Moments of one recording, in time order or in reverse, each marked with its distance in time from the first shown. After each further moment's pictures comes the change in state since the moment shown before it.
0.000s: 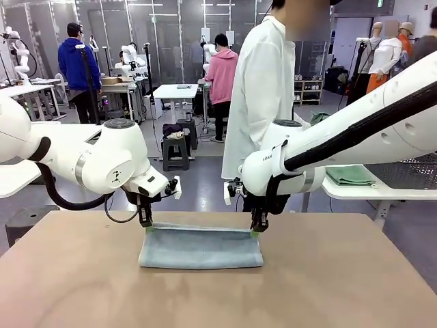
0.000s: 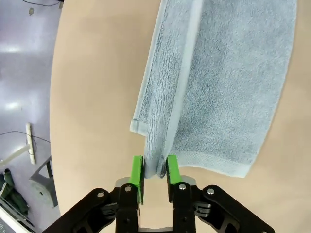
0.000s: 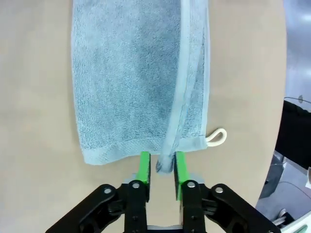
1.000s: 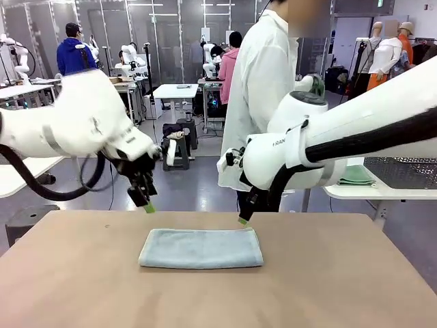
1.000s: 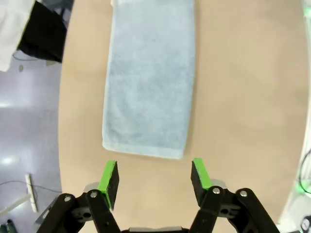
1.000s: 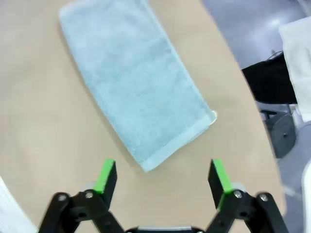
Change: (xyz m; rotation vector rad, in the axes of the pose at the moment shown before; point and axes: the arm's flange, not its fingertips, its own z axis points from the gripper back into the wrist) left arm -0.019 -0.023 0.144 -0.117 -0.264 -0.121; right arm 0.028 0.083 0.106 -0.187 -0.168 -0.549
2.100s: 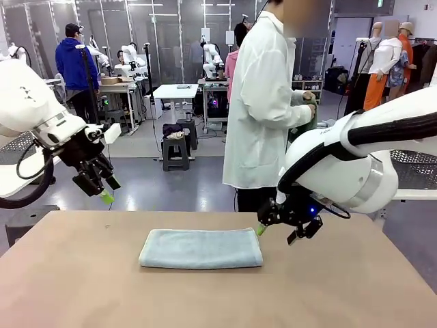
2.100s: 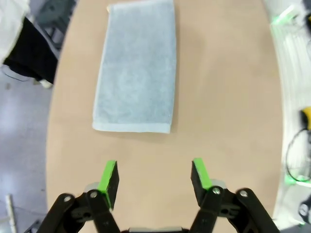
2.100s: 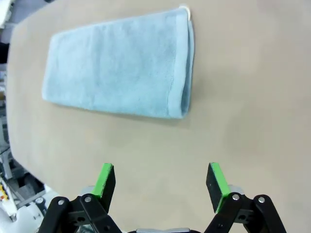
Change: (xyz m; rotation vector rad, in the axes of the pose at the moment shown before) left arm -0.109 0.017 0.035 -0.102 -0.195 0.033; right arm -0.100 -0.023 -0.018 0.243 0.091 -1.045
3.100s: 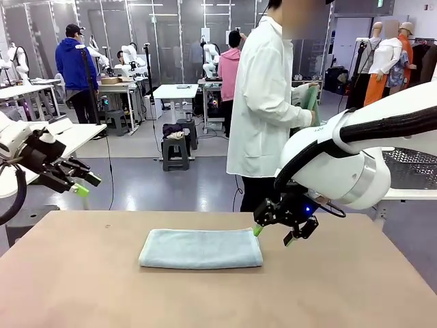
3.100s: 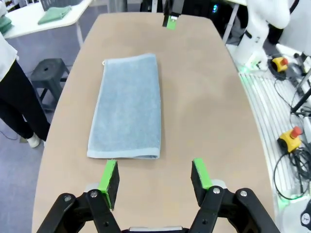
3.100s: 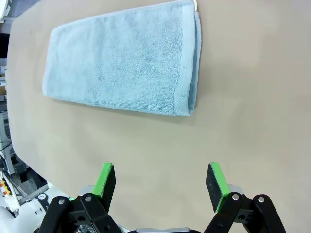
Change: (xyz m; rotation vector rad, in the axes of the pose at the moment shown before) left arm -0.110 0.025 0.018 -0.116 -0.445 0.012; right arm 0.006 0.006 -0.005 0.003 0.028 0.000
